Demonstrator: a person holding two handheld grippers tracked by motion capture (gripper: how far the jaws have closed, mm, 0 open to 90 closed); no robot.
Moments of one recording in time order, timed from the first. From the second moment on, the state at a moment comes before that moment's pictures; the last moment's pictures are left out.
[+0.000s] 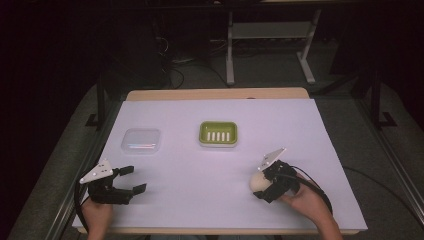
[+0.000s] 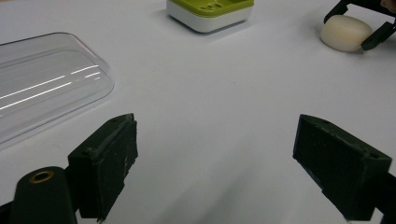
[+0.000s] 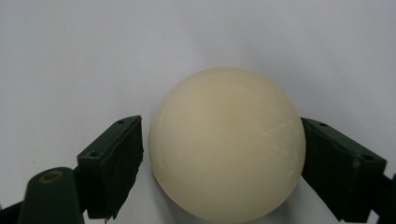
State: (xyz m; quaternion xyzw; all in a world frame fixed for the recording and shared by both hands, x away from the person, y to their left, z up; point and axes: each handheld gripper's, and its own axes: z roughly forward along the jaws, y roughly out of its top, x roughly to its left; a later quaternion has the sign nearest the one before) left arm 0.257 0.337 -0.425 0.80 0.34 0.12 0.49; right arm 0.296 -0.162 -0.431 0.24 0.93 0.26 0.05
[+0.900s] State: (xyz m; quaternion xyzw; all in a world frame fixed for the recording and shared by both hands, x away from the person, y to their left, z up) left arm 0.256 0.338 -0.425 0.79 0.34 0.12 0.49; right arm 0.298 -0.152 -0.428 0.22 0.94 0.23 0.05
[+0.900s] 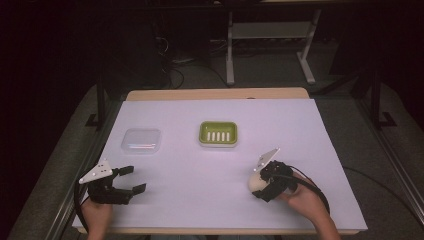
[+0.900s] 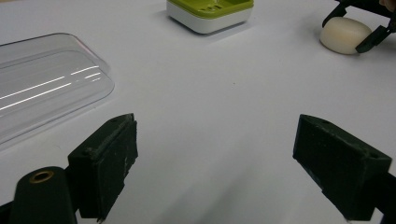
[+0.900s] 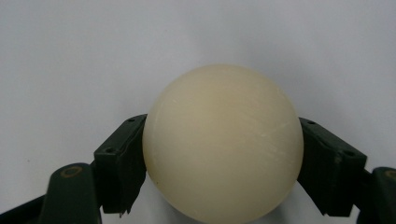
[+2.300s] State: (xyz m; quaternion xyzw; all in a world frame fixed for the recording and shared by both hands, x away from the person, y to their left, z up) left arm 0.256 0.339 -0.425 0.79 0.34 0.12 0.50; right arm 0.345 -0.125 -0.395 0.19 0.94 0.28 0.03
